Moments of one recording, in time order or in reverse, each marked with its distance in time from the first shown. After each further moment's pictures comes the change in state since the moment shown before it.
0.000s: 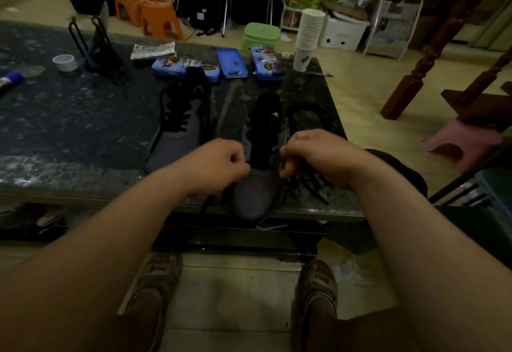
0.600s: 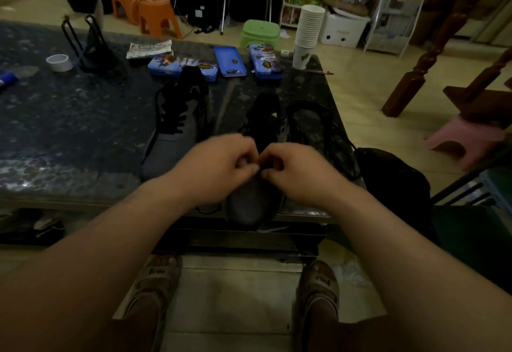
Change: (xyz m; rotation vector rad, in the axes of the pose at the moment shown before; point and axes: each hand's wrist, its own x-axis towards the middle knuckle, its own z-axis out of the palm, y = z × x) left_hand 0.009 -0.006 0.006 0.217 0.227 0.378; right_hand 0.009 0.019 0.032 -0.542 0.108 -0.345
